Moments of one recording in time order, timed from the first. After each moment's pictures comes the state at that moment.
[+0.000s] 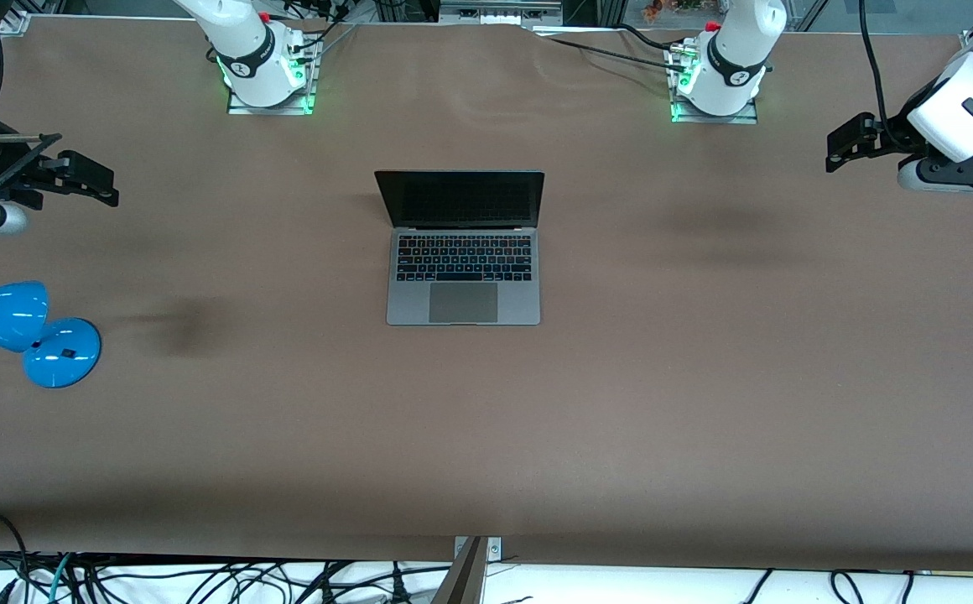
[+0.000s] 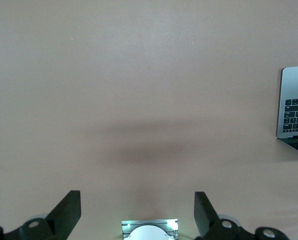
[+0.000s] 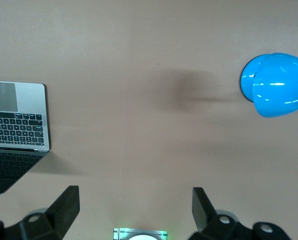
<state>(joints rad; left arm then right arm) -0.06 -0.10 -0.01 -1.72 0.00 1.47 -0.02 0.03 0.11 0.03 -1.44 -0.02 1.43 -0.01</state>
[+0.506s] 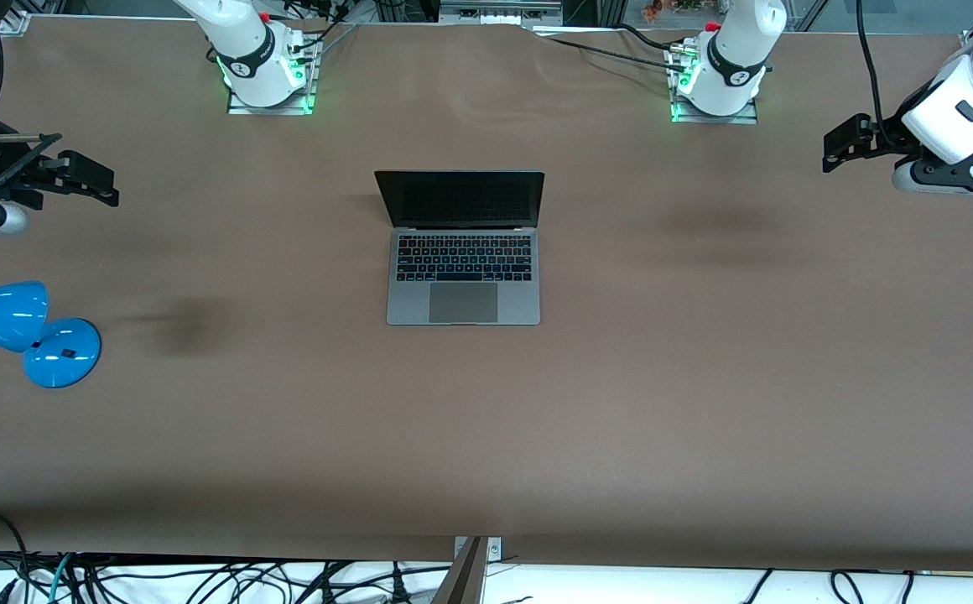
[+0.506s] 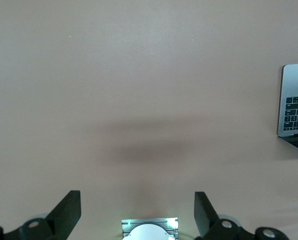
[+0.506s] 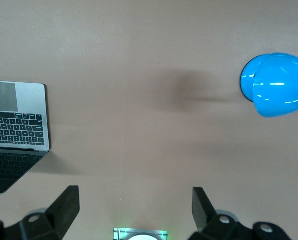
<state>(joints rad) -0.06 -0.10 -0.01 -1.72 0.00 1.47 -0.02 0.03 0.11 0.03 -1.44 -0.02 1.43 -0.01</state>
